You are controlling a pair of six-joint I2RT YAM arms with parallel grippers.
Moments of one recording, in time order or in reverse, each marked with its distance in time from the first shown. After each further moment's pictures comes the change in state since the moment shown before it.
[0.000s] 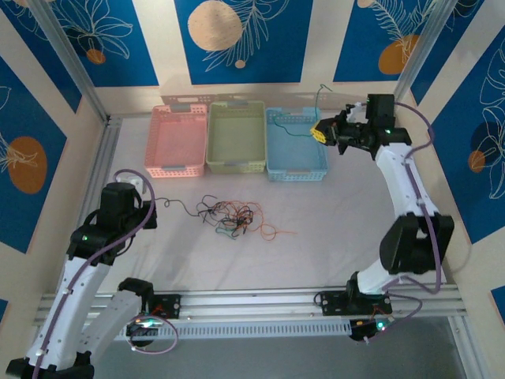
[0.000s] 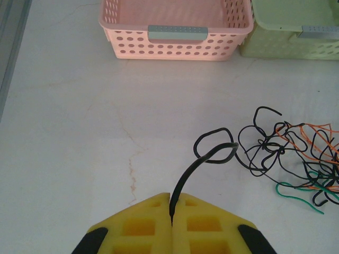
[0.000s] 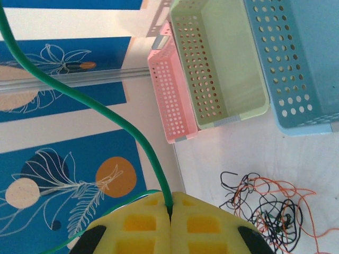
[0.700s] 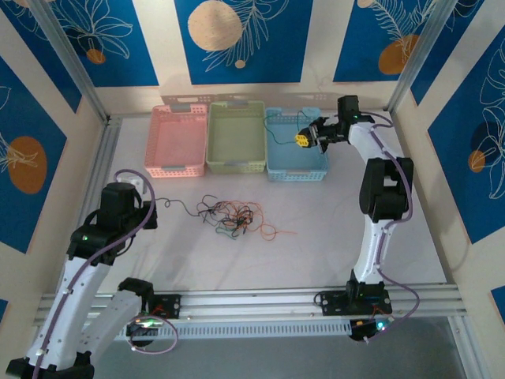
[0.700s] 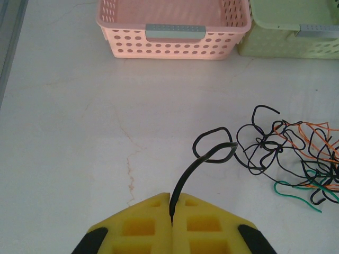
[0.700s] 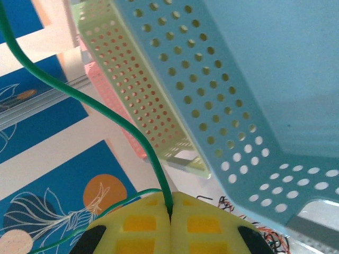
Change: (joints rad) left arm 0.000 0.000 -0.002 0.000 0.008 0.000; right arm 0.031 0.527 0.282 -0.084 -0.030 -0.011
